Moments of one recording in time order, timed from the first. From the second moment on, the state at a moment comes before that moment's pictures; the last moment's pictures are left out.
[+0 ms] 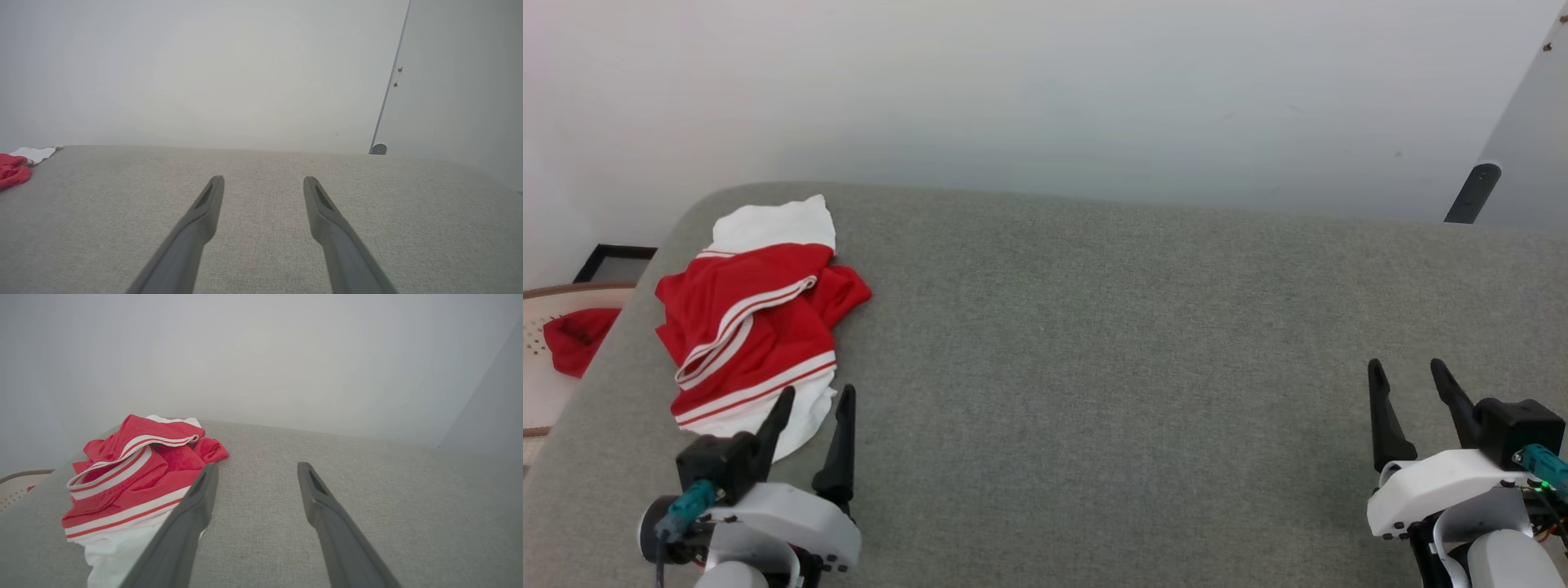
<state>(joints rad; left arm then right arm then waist) -0.19 0.23 -0.09 0.37 -0.37 -0.10 -0.22 -0.24 -0.07 -0.11 0.39 0.10 0.13 -0.17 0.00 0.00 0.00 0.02</state>
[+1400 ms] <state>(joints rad) -0.15 0.18 -0.02 0.41 -0.23 -0.07 -0.26 -0.25 -0.09 0.11 0.45 0.10 0.13 -0.22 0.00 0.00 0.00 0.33</state>
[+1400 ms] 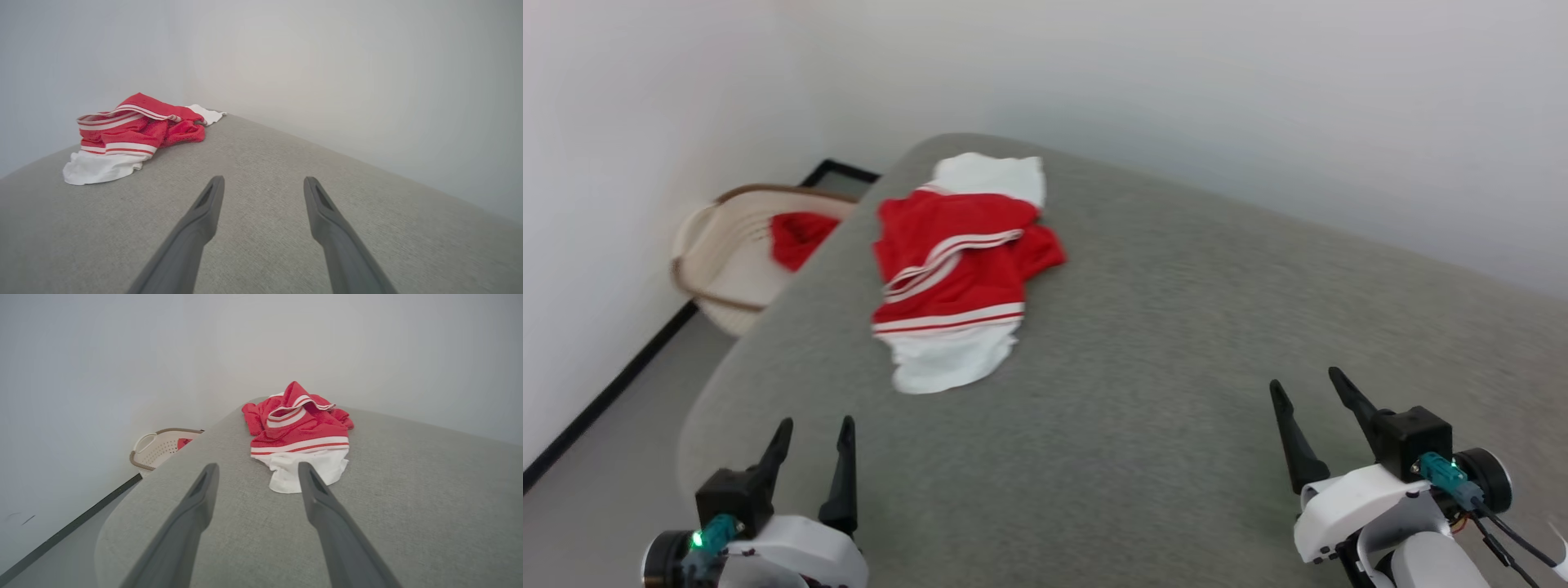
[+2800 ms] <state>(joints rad) -0.70 0.37 -0.25 0.63 -0.34 -0.13 -0.18 -0.48 -0.13 0.28 0.49 0.12 0.13 -0.24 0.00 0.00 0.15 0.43</state>
